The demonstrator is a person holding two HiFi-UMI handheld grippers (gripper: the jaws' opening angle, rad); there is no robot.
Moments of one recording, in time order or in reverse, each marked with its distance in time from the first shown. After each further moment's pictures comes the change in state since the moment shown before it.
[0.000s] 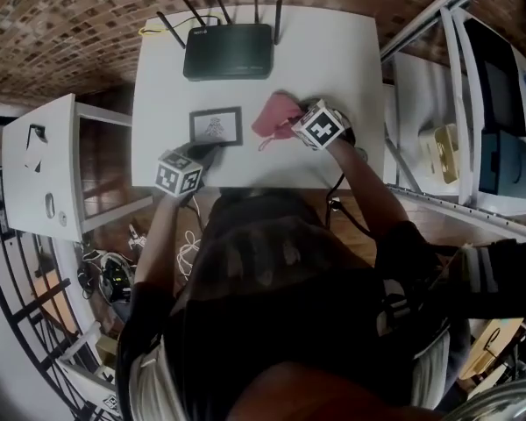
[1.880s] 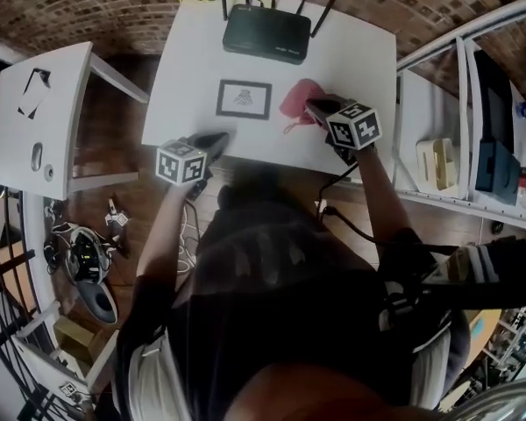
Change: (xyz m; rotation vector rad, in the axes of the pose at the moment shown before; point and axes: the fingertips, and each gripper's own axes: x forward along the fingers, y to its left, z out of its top) left arm -0.062 -0.025 -0.041 -0.237 -0.281 -0.055; right arm -0.067 0.077 0.063 0.130 -0.244 0.108
